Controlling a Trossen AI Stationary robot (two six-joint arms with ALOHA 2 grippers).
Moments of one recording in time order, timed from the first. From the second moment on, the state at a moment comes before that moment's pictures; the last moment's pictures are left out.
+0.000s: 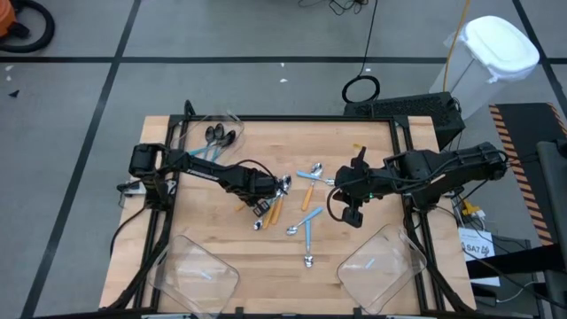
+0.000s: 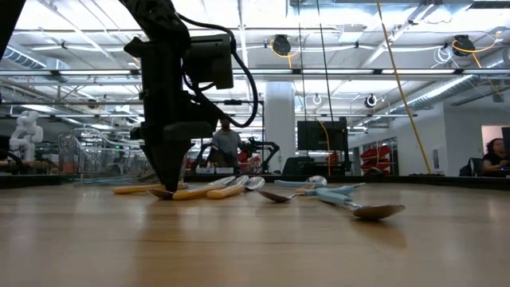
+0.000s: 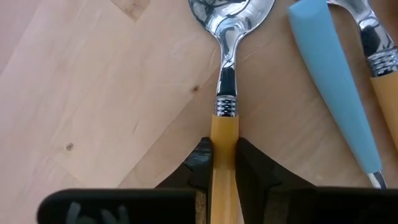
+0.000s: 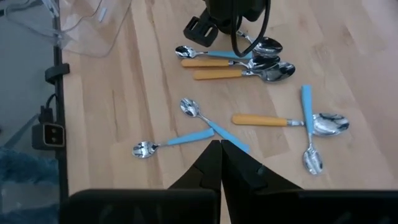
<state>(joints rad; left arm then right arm) 0.03 1.84 1.09 -0.70 -0.16 -0.67 0.23 1.32 1.47 -1.09 0.14 0.48</state>
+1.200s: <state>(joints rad) -0.07 1.84 1.52 -0.90 -0.30 -1.04 0.23 1.11 1.47 -1.30 0.21 0.30</state>
